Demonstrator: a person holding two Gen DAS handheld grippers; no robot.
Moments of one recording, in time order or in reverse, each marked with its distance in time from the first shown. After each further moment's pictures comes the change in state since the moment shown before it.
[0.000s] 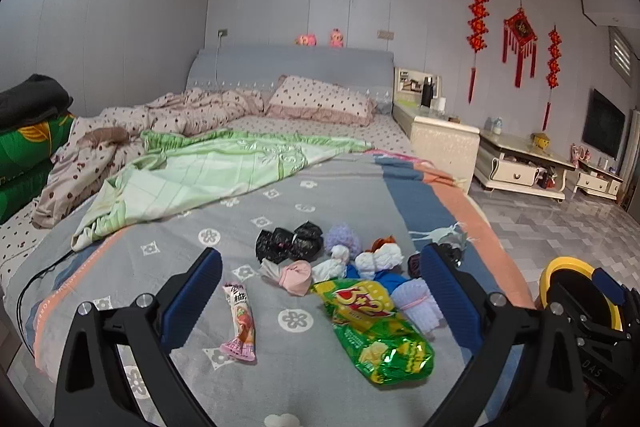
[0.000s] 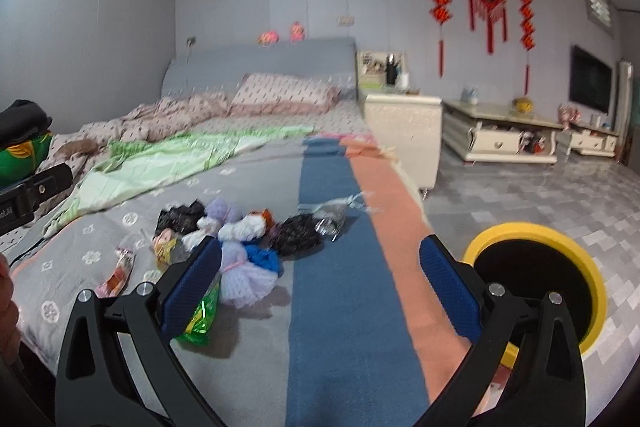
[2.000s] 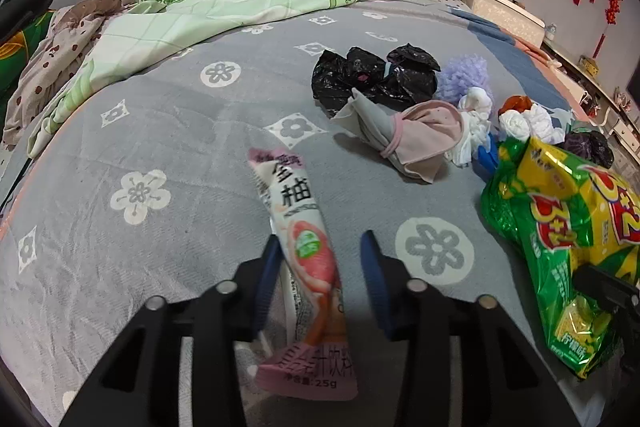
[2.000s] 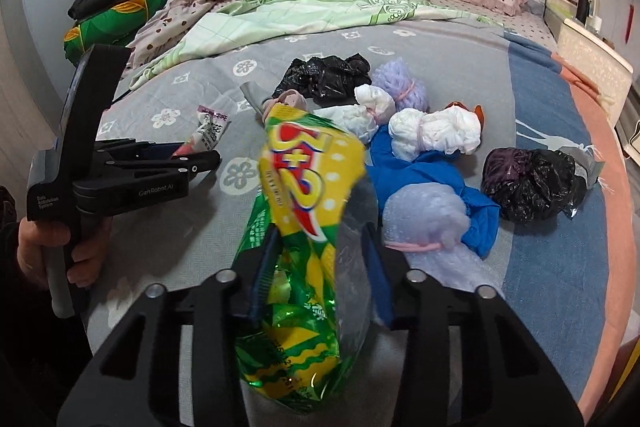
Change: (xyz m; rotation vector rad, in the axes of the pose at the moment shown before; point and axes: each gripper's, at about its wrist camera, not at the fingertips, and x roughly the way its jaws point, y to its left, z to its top) left arm 0.197 0.084 -0.085 -0.044 0.508 0.083; right arm 0.194 0.117 -0.038 -0.327 0.461 0.536
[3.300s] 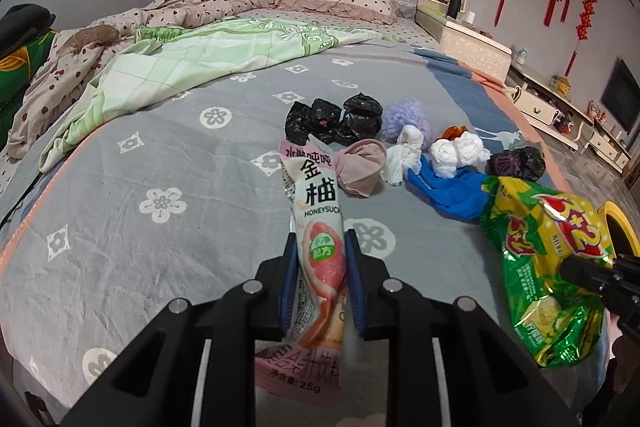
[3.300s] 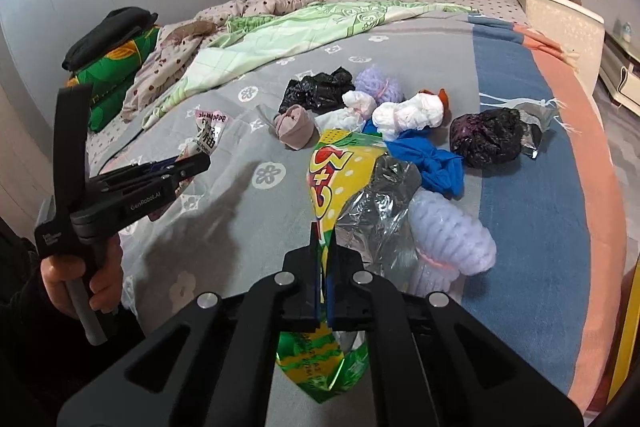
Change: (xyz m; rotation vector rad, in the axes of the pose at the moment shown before) left arm -0.080 -0.010 -0.020 0.018 -0.146 -0.082; right arm -0.079 0.006 -0.028 0.178 -0.054 0.017
